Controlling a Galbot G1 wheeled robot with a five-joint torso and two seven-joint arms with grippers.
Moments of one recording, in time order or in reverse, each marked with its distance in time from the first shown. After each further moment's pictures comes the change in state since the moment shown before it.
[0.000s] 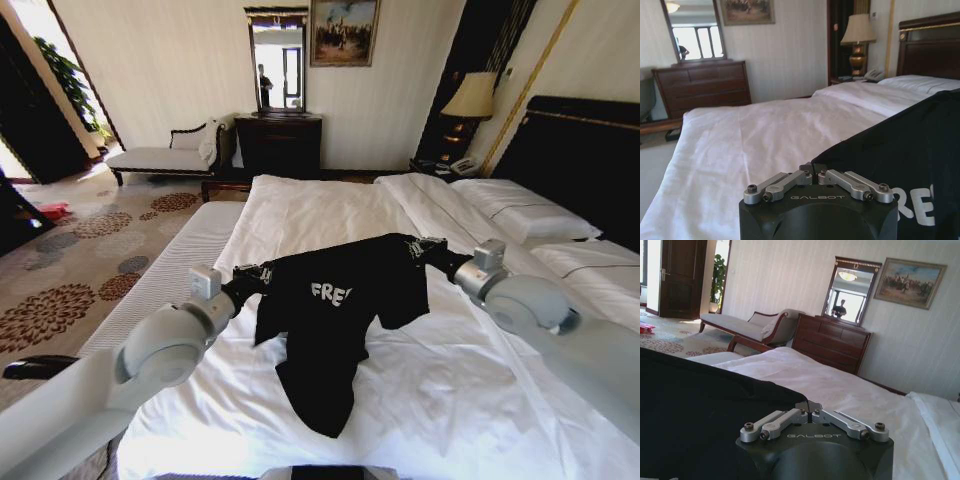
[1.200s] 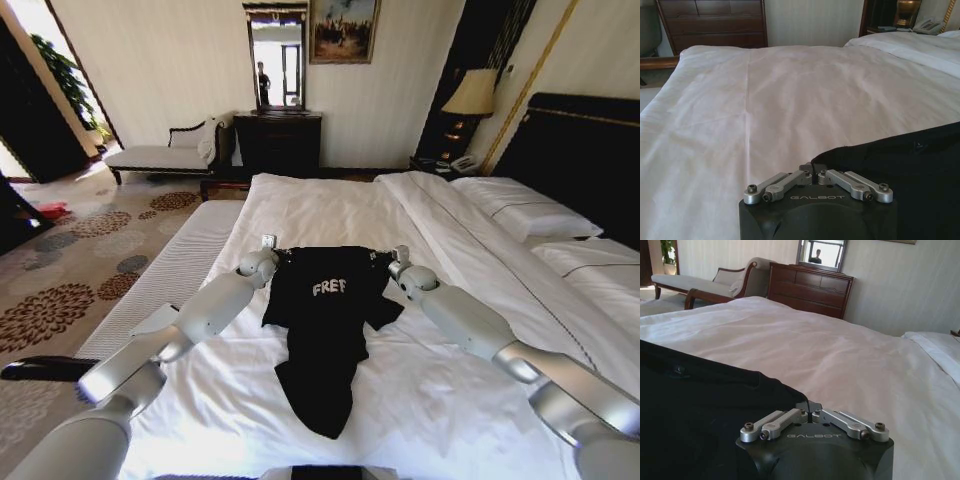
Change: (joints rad) left arm -0.561 -0.570 0.358 1.226 0.128 -0.123 0.326; right arm 0.612 0.505 -0.612 -0.945 -0.090 0.159 -0.040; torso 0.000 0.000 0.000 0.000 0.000
